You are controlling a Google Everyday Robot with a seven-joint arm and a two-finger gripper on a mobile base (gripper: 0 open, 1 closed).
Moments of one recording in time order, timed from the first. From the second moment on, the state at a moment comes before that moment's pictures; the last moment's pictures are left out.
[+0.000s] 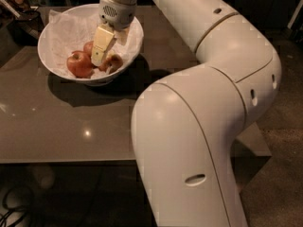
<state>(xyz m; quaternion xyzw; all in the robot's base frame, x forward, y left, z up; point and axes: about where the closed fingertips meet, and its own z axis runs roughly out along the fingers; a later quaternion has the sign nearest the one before) 0.657 0.107 0.910 -0.56 0.81 0.14 0.08</state>
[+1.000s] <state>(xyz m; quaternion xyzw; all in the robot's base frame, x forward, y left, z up) 0.664 0.108 0.899 -0.56 0.81 0.13 0.07</state>
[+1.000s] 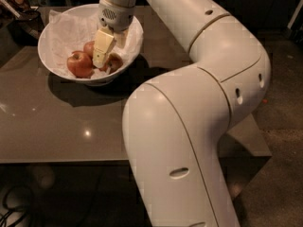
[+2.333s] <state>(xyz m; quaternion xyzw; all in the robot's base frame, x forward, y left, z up) 0.662 0.112 0.868 -0.56 0.81 0.15 0.04</state>
